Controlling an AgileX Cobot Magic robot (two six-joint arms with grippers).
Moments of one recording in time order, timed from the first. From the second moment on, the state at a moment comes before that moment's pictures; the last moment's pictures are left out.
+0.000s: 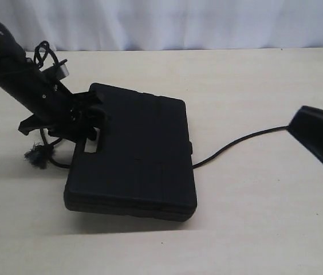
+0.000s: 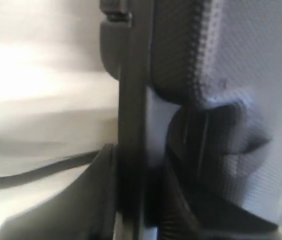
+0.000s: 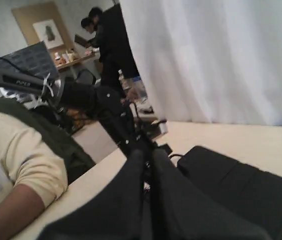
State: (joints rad) left arm -0.06 1.94 -1.19 -0.66 0.88 0.16; right arm 0.04 0.49 -0.28 1.73 0.78 -1.41
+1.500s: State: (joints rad) left arm -0.05 1.93 -1.19 -0.97 0.98 0.34; right arm 1.40 1.53 -0.64 1.69 -0.74 -1.90
